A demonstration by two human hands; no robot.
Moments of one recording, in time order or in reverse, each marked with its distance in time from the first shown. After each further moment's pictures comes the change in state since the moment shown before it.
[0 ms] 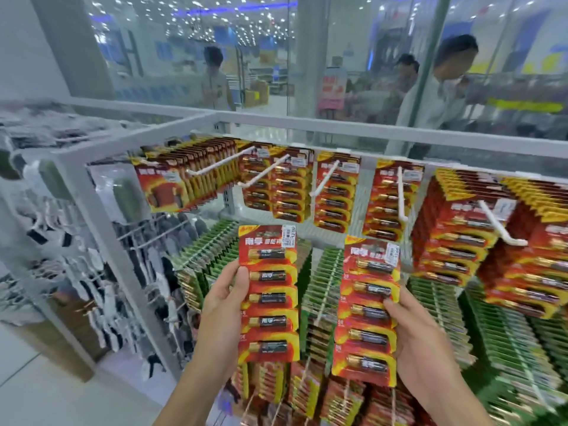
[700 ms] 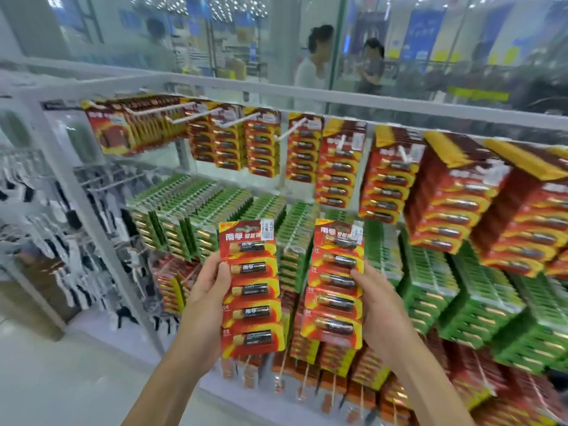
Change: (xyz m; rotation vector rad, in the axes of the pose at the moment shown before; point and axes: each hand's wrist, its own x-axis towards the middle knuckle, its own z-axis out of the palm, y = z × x) left_hand -0.182 -0.071 0.068 -0.025 -0.093 -0.072; right_hand -0.133 -0.013 -0.128 -0.064 -0.009 -0.002
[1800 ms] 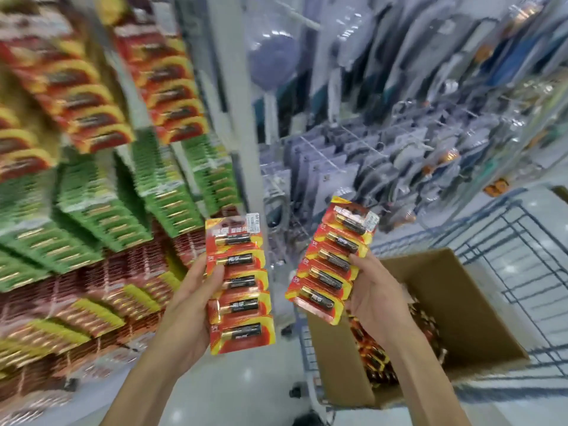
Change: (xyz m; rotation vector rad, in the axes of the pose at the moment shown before) left_hand -0.217 -0.287 0.411 0.195 -0.685 -0.539; right_hand -0.342 -0.051 -0.501 0.316 0.601 -0.197
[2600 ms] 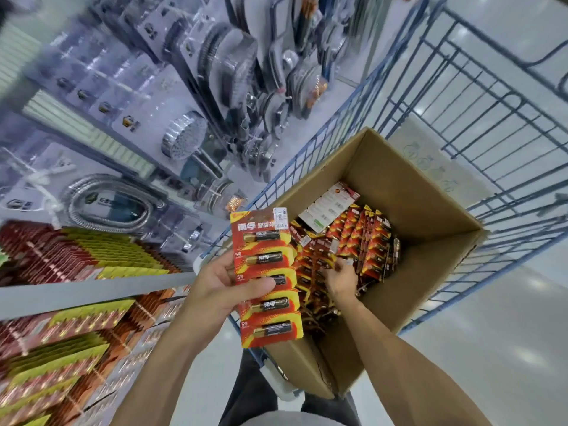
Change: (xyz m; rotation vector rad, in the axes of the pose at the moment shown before) left_hand 0.176 -0.158 0.162 0.639 -0.483 -0.501; right_hand 0.110 0.210 -0.303 -0.395 0.945 0.520
